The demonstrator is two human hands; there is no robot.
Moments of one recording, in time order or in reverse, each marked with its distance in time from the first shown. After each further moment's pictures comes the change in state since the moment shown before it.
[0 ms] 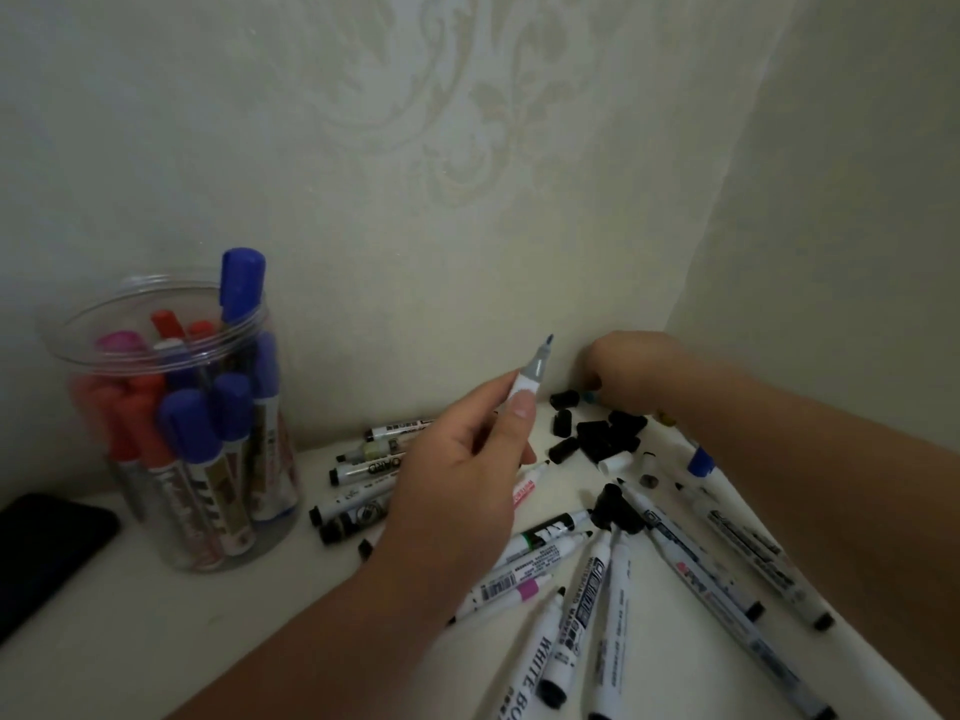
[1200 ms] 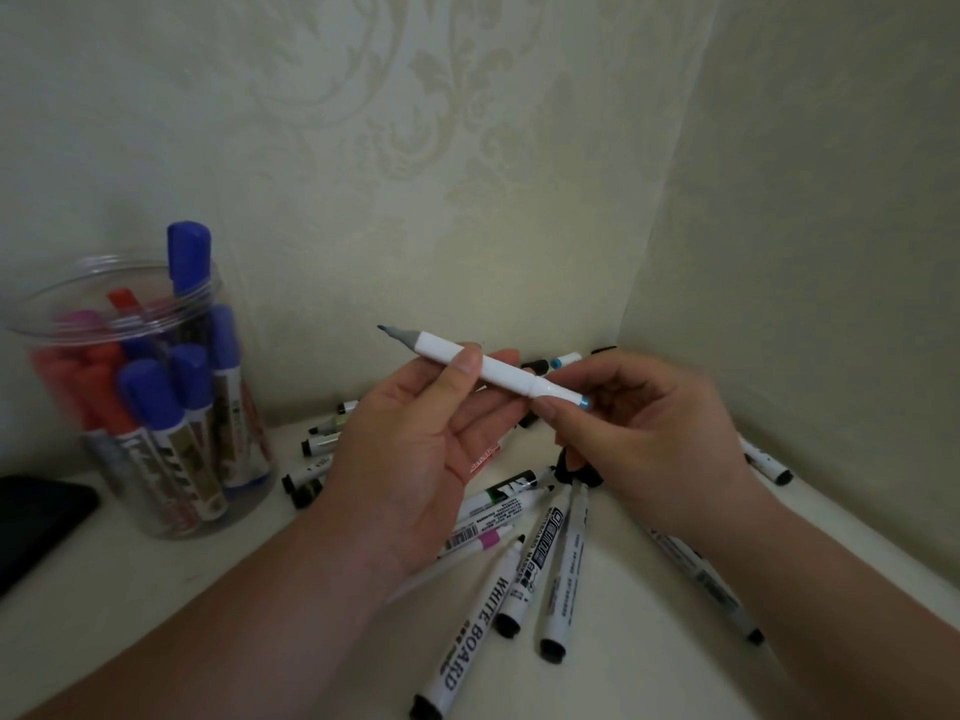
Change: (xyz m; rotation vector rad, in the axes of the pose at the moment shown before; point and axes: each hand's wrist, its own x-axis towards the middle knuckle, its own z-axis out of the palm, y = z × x) left_hand -0.007 0.021 0.013 -0.703 -0.016 -0.226; right_hand -0.170 -0.062 0.021 1.567 0.702 -0.190
